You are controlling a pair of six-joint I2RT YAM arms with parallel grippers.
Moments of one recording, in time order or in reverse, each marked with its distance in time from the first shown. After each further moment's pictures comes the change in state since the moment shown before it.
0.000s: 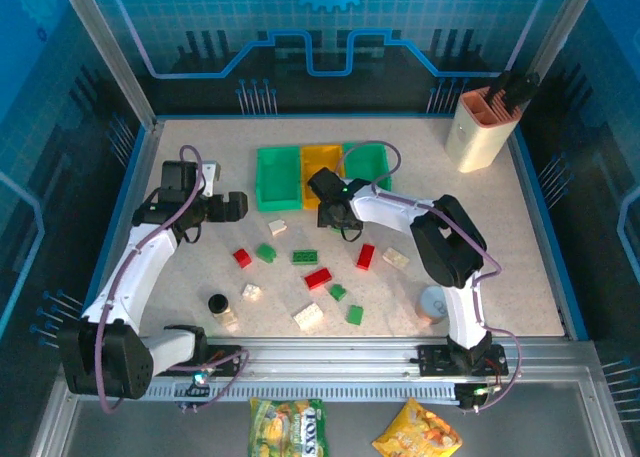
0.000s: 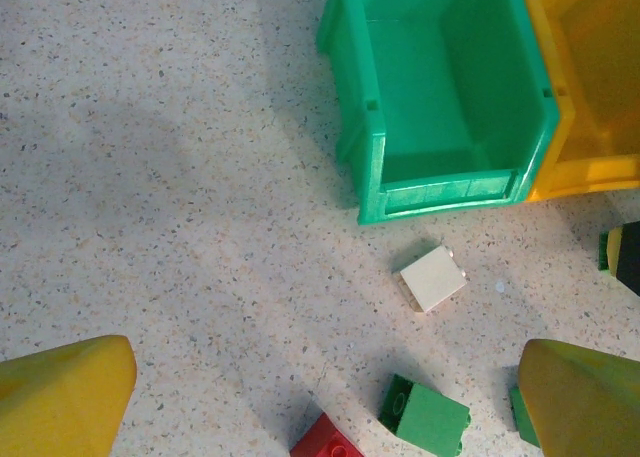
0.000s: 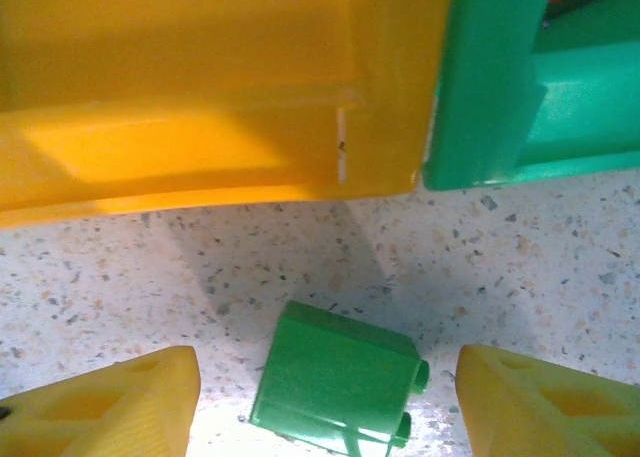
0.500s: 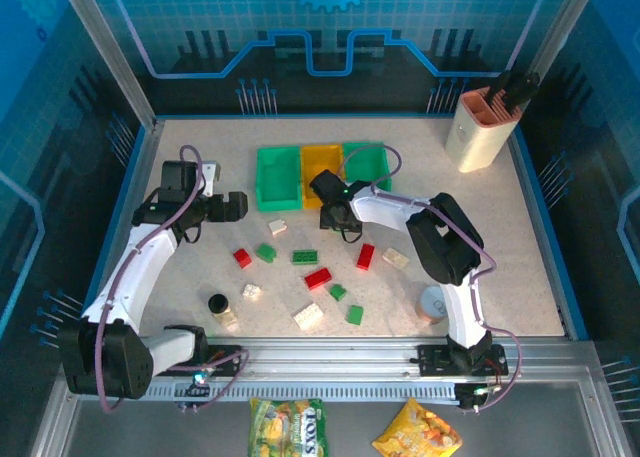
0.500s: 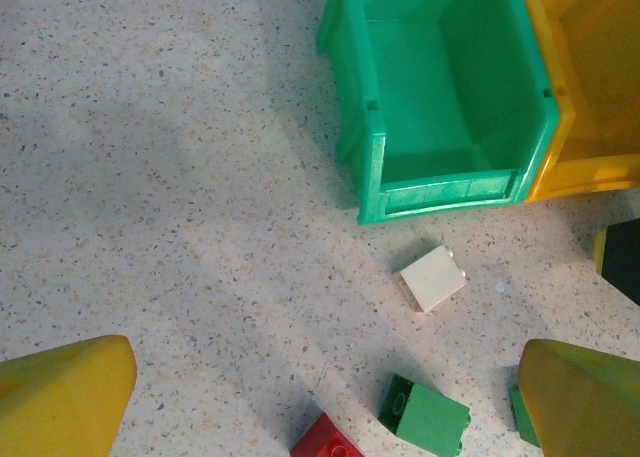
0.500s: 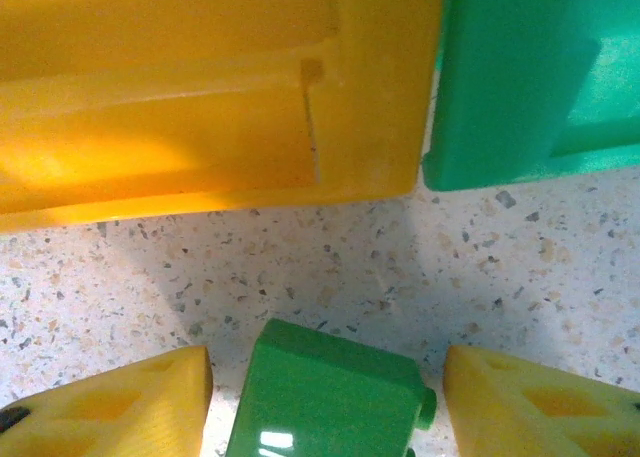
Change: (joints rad) left arm 0.000 0.000 0.000 0.000 0.000 0.000; right arm -0.013 0.029 -0.014 0.030 -0.027 0.015
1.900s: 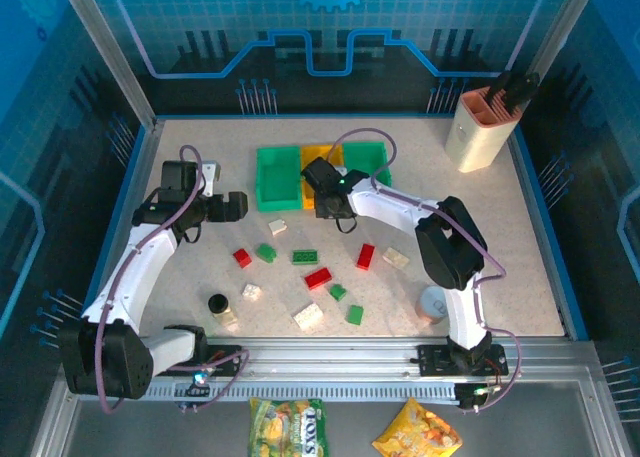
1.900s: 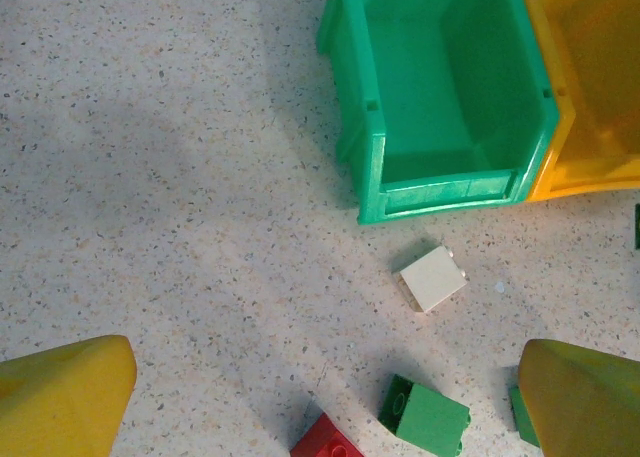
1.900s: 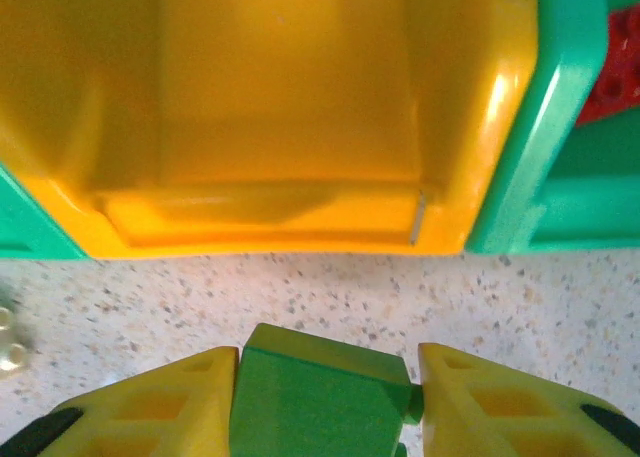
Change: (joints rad) left arm 0.000 -0.001 0.000 0.000 0.000 0.000; right arm 0.035 -0.042 0.145 -0.086 0.062 -0.103
